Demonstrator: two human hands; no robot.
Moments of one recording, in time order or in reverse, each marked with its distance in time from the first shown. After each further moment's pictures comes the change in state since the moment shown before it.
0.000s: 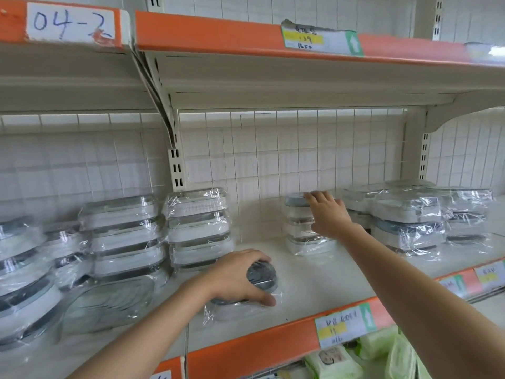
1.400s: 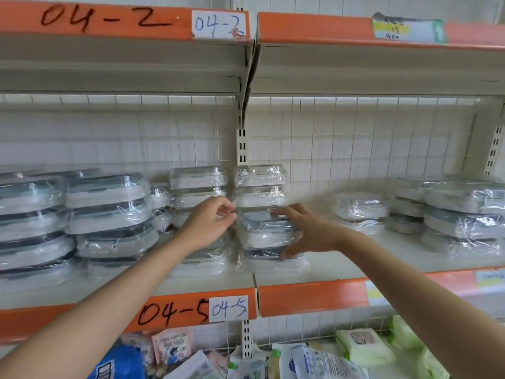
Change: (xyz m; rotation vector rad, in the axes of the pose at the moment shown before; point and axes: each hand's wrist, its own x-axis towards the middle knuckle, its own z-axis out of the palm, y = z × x) left_hand -0.121 -0.053 -0.071 -0.131 0.523 -0.212; right_hand -0.091 -0.142 -0.036 0.604 -0.365 -0.496
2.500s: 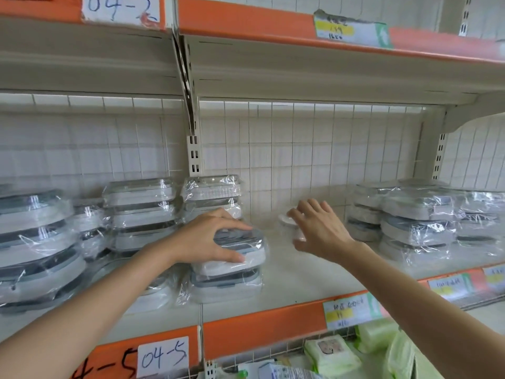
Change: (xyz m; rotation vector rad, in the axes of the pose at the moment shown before) left_hand 0.050 0.039 0.045 0.109 -0.404 0.277; right_hand -0.019 0.093 -0.033 -0.866 0.431 0.011
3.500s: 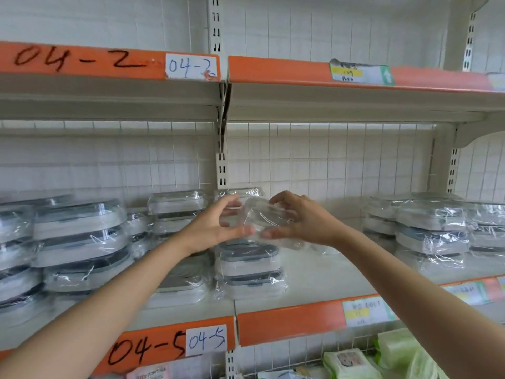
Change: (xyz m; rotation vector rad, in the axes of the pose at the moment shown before) left_hand -0.040 0.012 -0.038 -0.416 0.204 -0.095; right_hand 0.025 -0.057 -0.100 0.799 -0.140 0.118
